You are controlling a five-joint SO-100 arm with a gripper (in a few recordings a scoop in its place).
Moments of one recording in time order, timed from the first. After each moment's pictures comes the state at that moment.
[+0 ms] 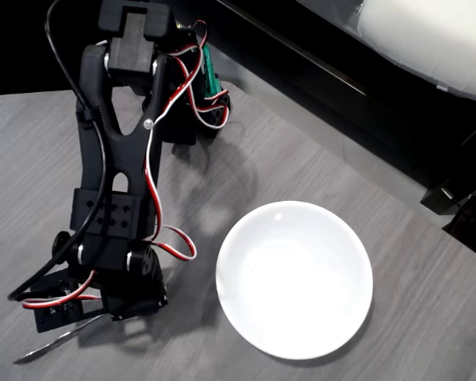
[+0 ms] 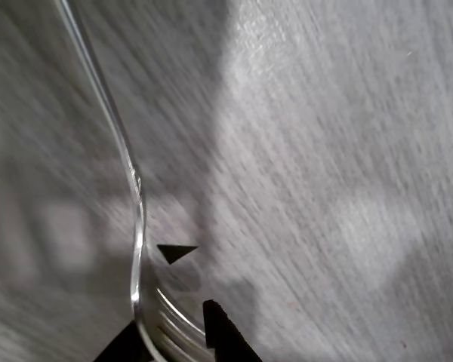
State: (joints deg) arm 7.6 74.2 96.2 66.1 -22.5
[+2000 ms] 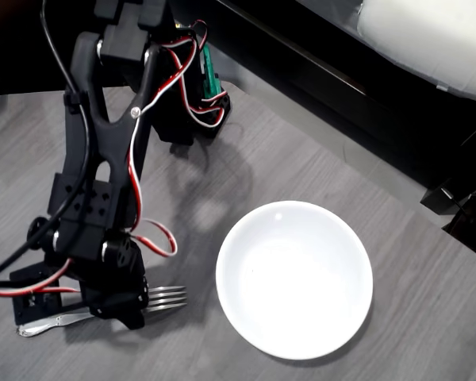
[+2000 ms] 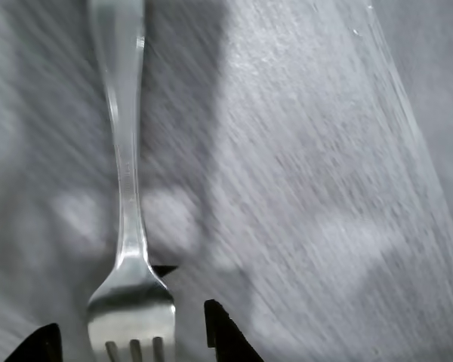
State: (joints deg) arm 11.4 76.4 96.2 67.2 -25.1
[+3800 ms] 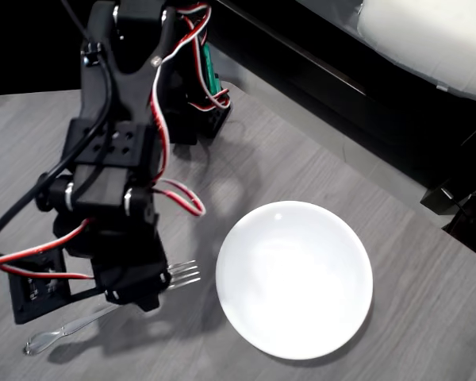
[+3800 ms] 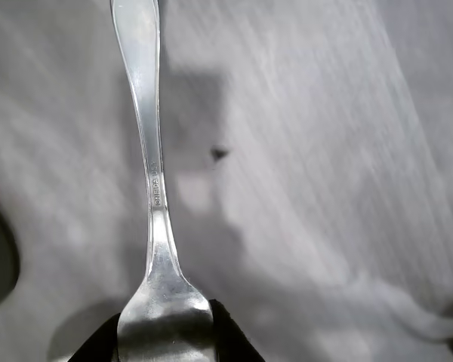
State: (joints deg) arm 1.0 93.2 92.1 79.2 -21.4
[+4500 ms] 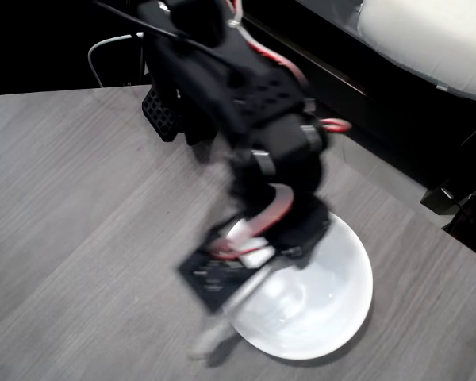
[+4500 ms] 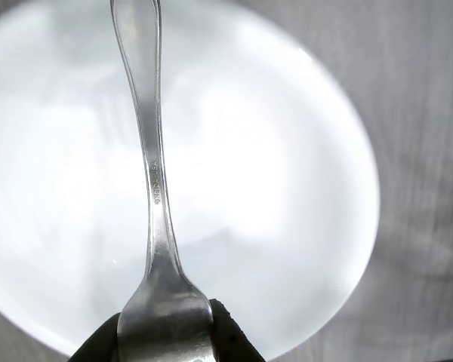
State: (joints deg) arm -33.0 89.6 91.1 78.5 -6.5
